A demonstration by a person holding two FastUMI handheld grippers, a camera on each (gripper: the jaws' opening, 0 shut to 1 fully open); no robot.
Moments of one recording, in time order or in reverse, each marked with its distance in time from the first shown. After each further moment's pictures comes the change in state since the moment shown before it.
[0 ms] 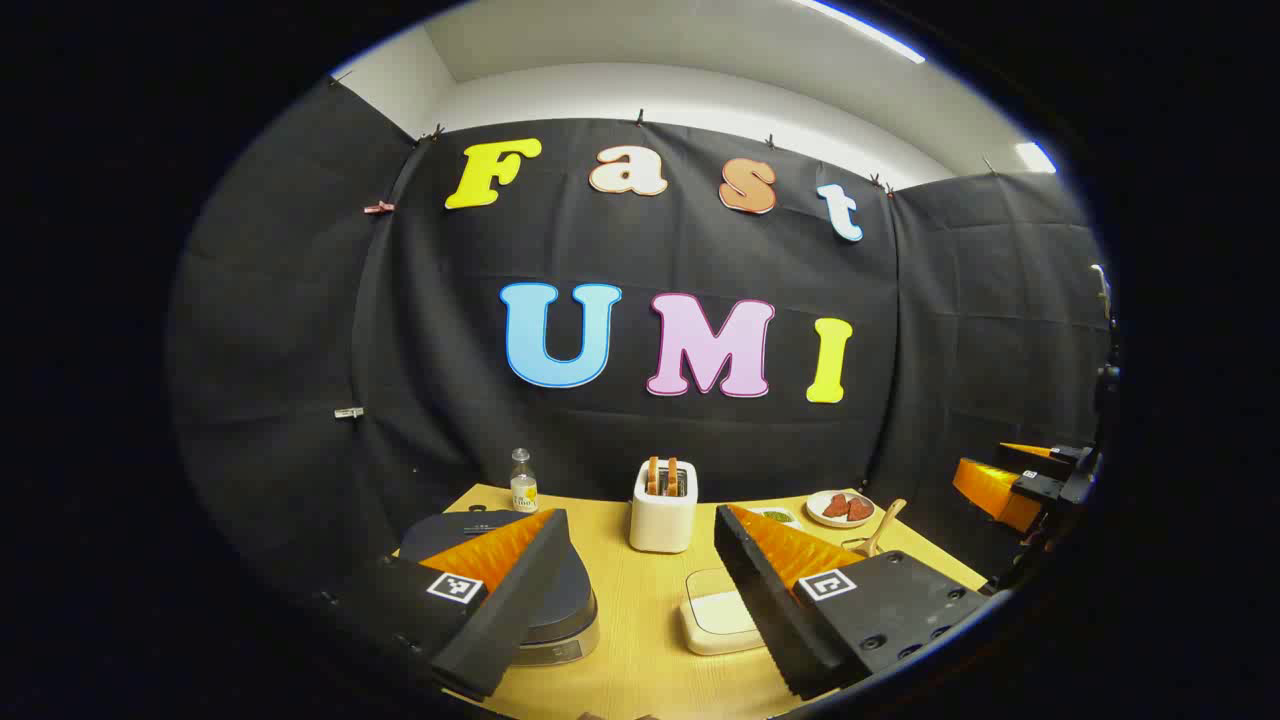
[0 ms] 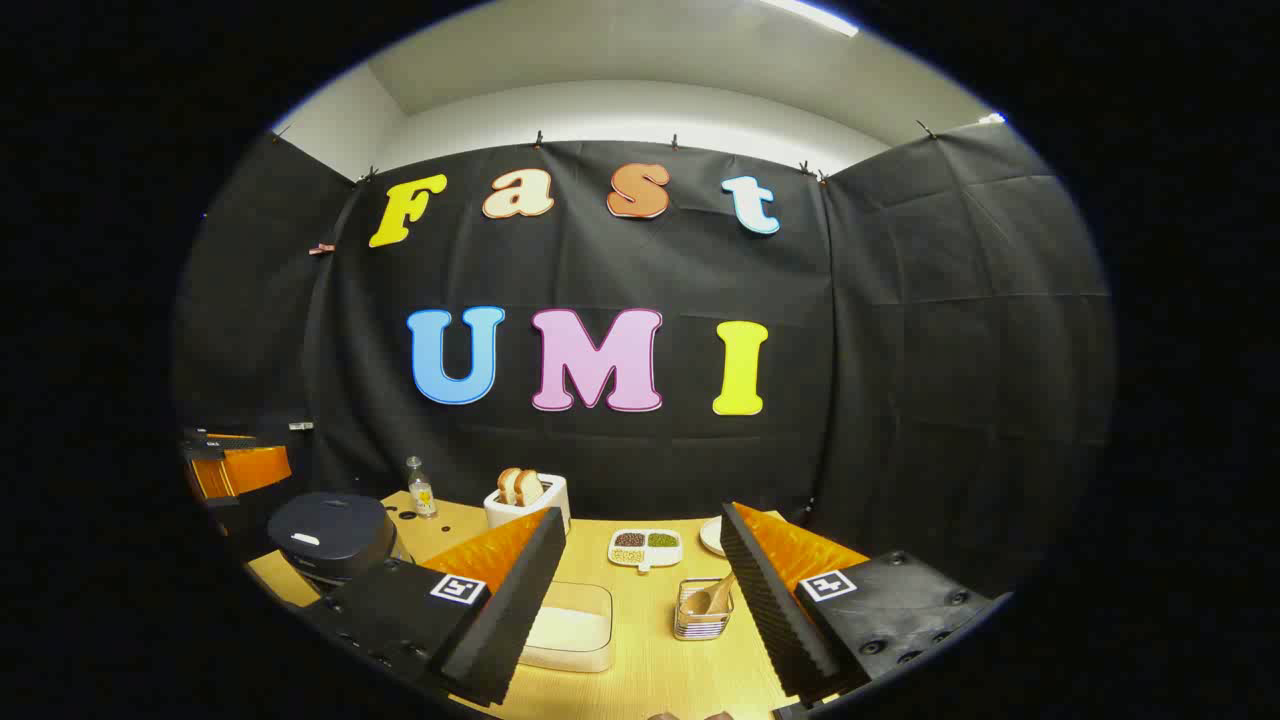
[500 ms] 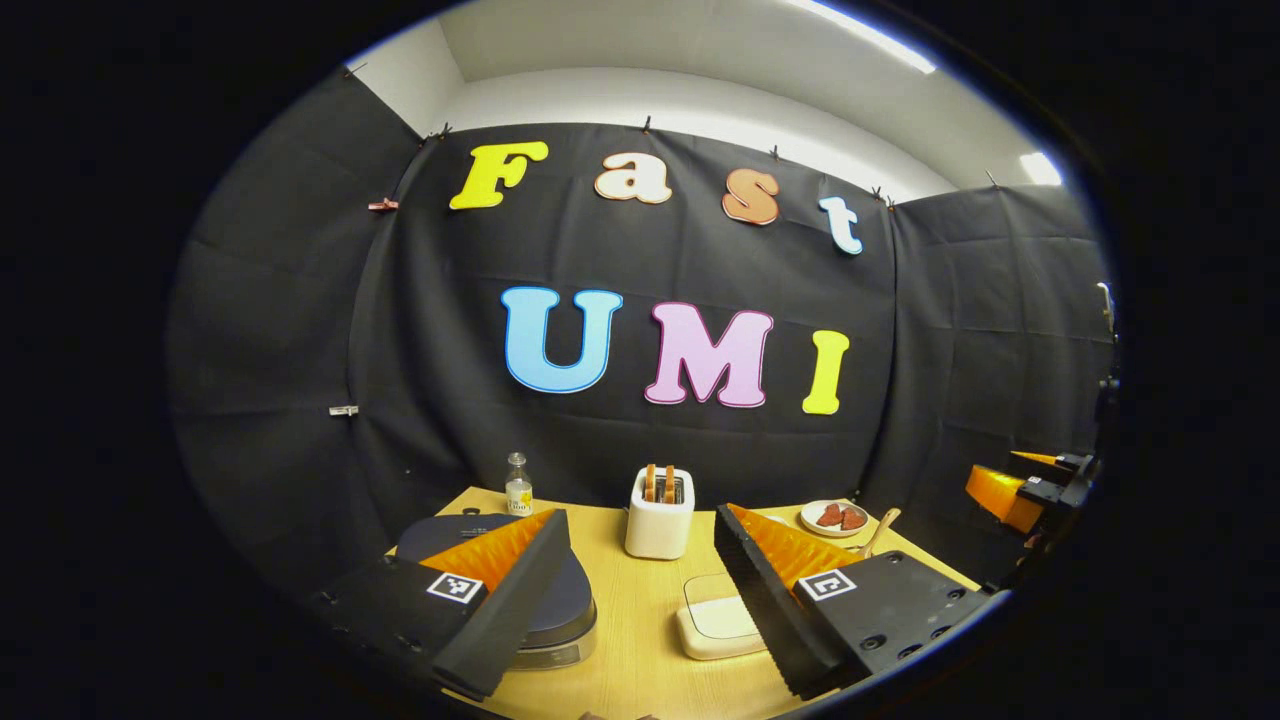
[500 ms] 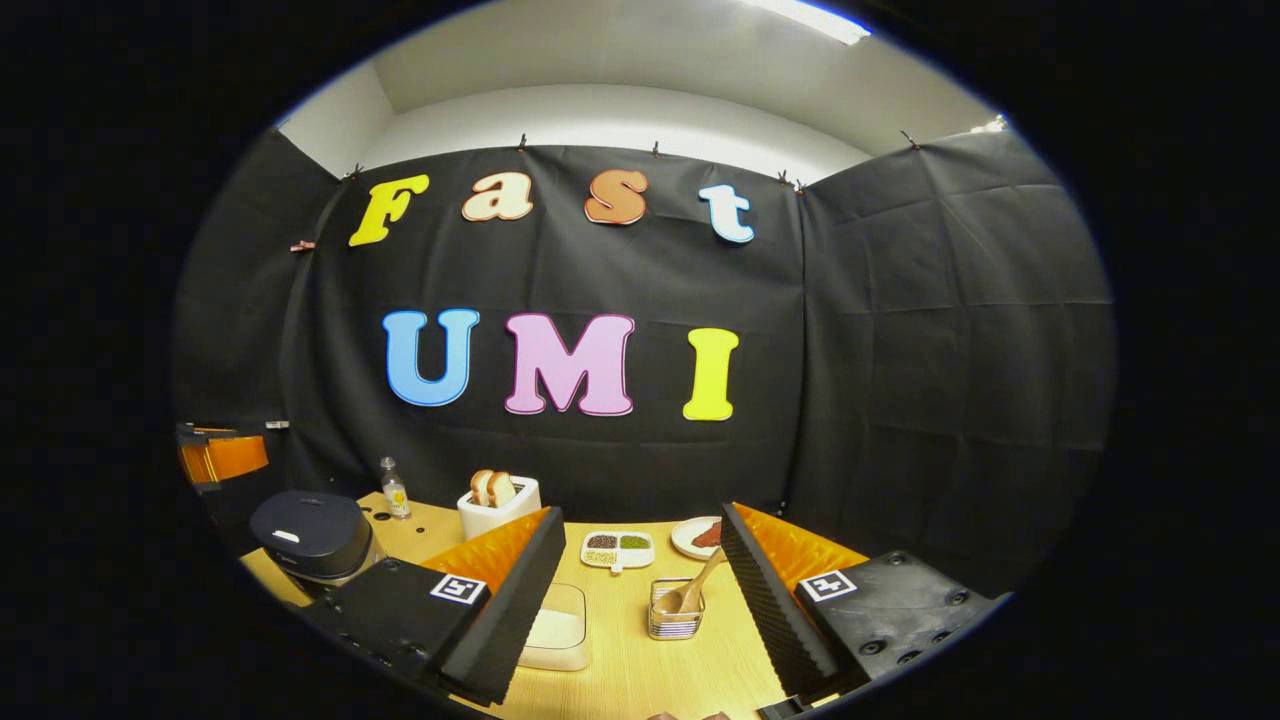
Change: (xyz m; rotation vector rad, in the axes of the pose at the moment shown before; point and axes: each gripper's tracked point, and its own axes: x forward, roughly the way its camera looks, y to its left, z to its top) left arm -0.002 0.008 0.001 -0.015 -0.025 -0.024; right arm -0.010 -0.019 0.007 -0.011 -0.028 -0.084
